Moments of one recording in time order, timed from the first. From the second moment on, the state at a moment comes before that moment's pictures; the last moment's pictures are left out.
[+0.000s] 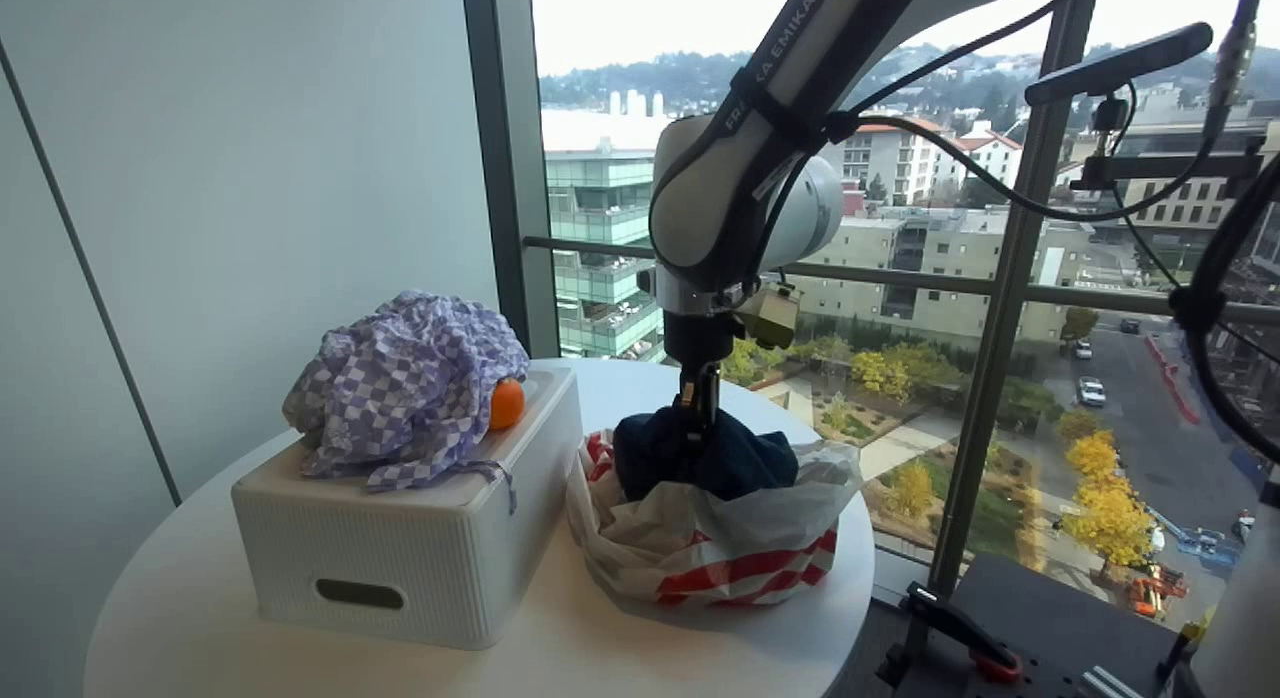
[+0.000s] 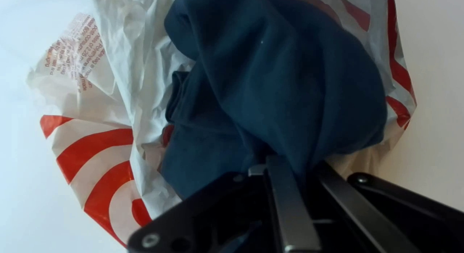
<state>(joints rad) -0.02 0.00 0.01 -2.52 -0.07 2.52 -0.48</state>
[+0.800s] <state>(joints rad) -0.09 0.30 0.09 -2.51 0.19 2.78 -0.47</state>
